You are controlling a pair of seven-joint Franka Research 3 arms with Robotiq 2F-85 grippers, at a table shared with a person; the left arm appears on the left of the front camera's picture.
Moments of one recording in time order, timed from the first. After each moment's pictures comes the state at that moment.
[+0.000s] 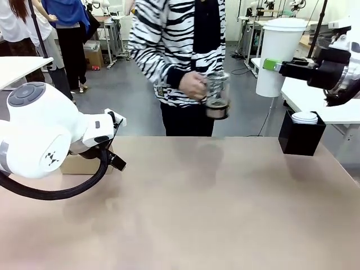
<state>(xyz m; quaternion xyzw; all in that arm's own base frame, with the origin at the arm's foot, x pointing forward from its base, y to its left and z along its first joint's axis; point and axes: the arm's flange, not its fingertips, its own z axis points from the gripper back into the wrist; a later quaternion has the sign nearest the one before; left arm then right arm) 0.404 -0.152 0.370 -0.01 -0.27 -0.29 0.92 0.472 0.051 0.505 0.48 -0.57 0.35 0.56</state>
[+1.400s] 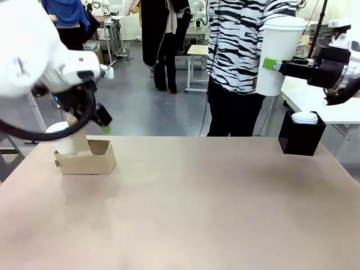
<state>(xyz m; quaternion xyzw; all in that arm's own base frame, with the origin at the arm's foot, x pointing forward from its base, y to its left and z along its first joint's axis) 0.419 -0.136 0.522 -0.02 -0.19 -0.25 0.95 0.473 0.051 0.508 0.48 -0.57 0.35 0.56</state>
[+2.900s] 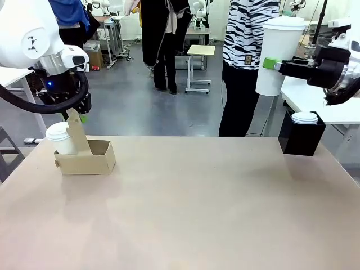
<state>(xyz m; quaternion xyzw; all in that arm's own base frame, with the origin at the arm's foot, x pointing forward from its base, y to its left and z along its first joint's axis) 0.515 -0.069 0.509 0.02 -0.11 -0.05 0.99 0.473 0.051 0.508 0.48 -0.57 0.35 0.56</state>
